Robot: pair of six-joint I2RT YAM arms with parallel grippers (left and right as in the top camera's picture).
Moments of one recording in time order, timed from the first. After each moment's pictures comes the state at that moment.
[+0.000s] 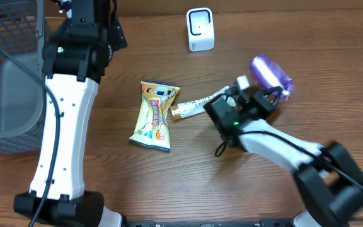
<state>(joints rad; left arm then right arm) -0.14 1.69 1.95 -1.09 -0.47 -0.36 0.66 1.79 0.96 -0.41 1.51 -0.36</state>
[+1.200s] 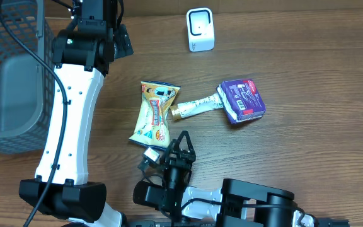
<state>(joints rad) -0.14 1.74 1.95 -1.16 -0.43 -0.37 1.35 2.09 0.98 0.26 1.54 -0.33</state>
